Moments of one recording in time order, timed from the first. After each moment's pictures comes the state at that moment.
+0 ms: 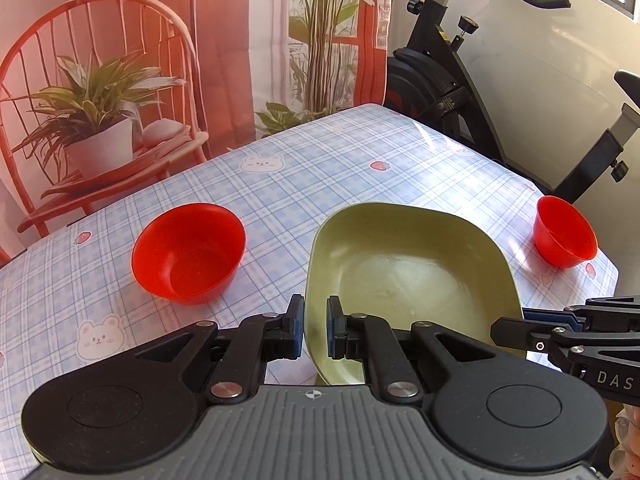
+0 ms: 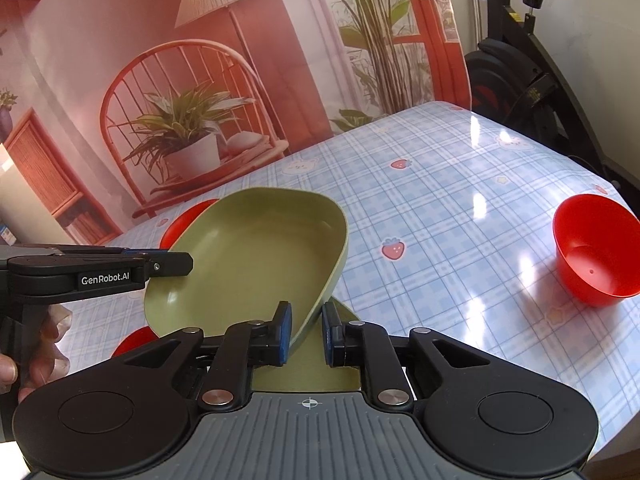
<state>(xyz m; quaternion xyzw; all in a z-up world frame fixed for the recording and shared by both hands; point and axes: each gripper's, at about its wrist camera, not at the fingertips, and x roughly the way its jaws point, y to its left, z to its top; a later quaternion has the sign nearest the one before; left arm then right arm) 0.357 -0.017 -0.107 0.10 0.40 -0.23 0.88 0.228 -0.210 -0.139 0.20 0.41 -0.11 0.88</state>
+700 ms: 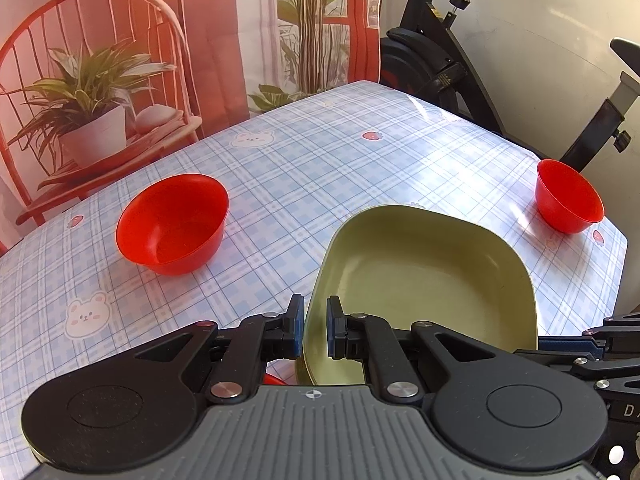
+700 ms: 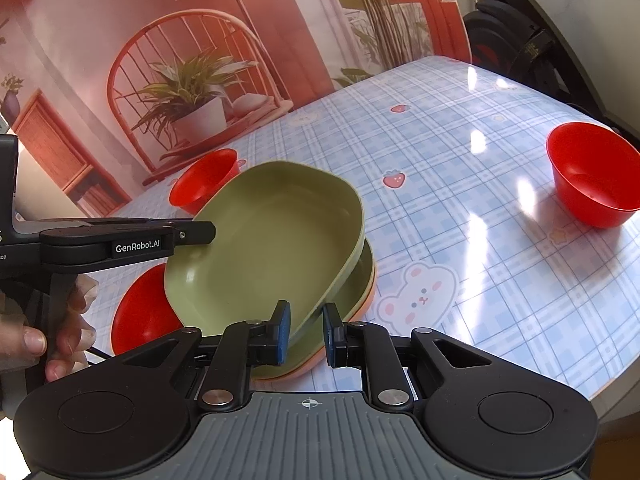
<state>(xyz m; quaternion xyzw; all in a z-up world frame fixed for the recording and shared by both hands) 0.345 -0.025 -0.132 0.12 0.41 -0.23 0.88 0.192 -0.202 -0.158 0.23 0.44 -0.09 0.86</state>
